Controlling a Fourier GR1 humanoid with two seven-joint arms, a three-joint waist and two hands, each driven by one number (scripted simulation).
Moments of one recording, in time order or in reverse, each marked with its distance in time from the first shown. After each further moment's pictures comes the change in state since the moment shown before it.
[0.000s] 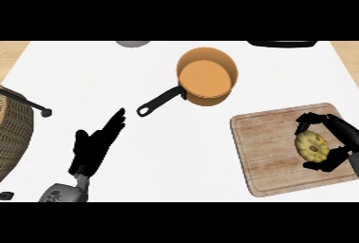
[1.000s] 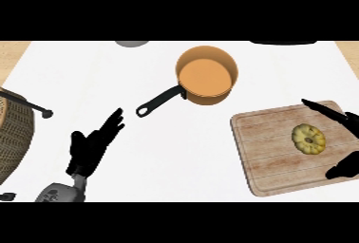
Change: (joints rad) left arm -0.008 0.047 -0.034 0.028 0.059 0.028 -0.050; right arm 0.160 -0.124 0.015 -0.435 -0.104 0.134 0.263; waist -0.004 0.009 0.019
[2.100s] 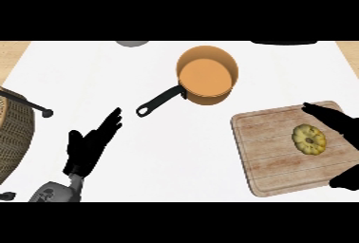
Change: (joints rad) left arm -0.018 0.081 -0.081 -0.010 0.091 0.058 -0.005; right arm 0.168 -0.187 0.161 -0.470 0.027 -0.275 0.357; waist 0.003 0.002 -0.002
